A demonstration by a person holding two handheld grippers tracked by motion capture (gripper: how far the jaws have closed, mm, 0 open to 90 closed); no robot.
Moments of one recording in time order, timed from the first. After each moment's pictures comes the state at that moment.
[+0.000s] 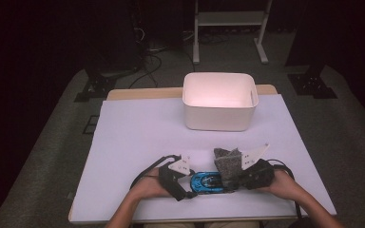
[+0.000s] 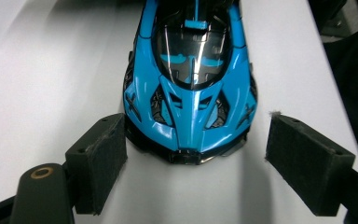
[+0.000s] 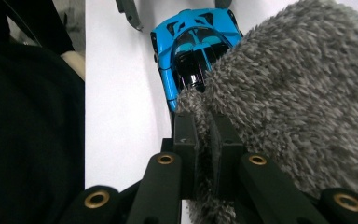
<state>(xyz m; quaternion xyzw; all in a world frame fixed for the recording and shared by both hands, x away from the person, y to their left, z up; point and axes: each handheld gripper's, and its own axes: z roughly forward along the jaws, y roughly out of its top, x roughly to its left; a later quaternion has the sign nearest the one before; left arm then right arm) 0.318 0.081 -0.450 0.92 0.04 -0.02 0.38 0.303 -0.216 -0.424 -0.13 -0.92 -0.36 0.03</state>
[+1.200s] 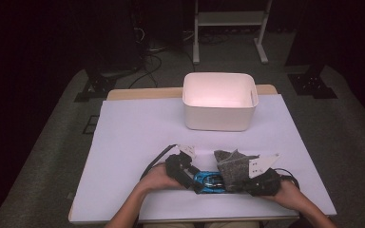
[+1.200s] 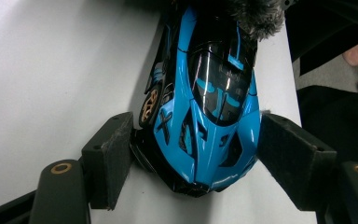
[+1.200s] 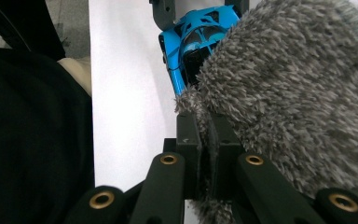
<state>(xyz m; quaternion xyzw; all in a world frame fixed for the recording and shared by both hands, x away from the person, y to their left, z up) 0.349 0.062 -0.449 0.91 0.14 -0.15 0.37 0.279 -0.229 -0.431 -0.14 -0.91 -0.39 -0.01</state>
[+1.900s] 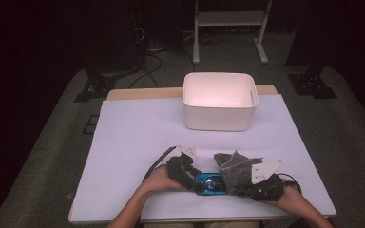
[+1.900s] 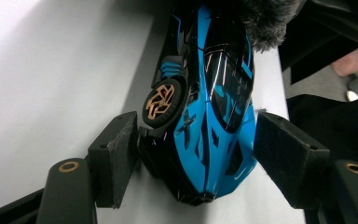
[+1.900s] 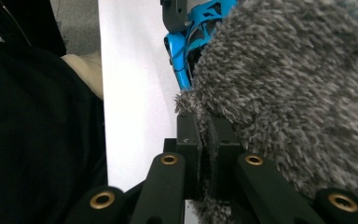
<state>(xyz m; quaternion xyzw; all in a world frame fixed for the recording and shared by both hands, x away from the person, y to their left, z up) 0.345 0.057 -0.453 0.90 0.13 -0.18 0.39 0.265 -0.232 -0.432 -0.12 -0.91 -0.40 -0.02</state>
